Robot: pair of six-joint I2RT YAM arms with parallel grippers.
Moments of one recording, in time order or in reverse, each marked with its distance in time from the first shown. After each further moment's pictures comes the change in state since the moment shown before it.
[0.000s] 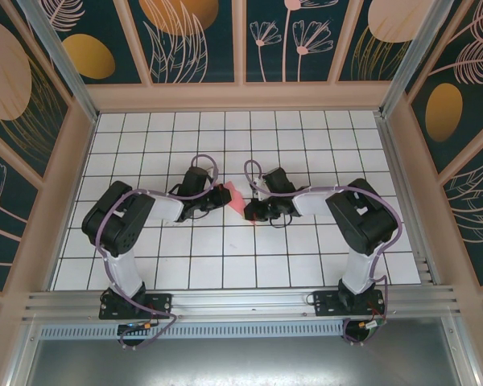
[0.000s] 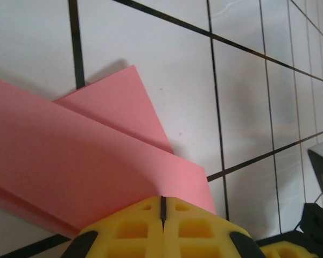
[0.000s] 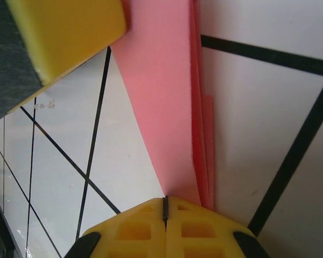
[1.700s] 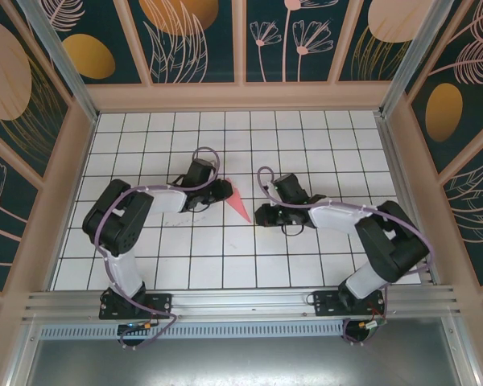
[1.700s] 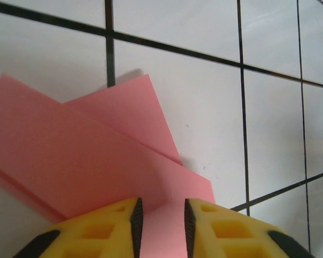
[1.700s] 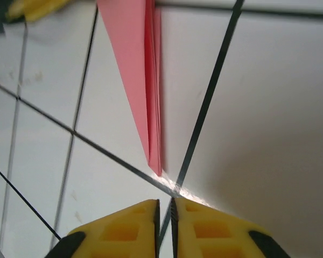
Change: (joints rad) left arm -0.005 -0.017 0.130 -0.236 -0.131 0.039; right arm 0.006 -0.288 -0.152 -0.097 0.190 0.003
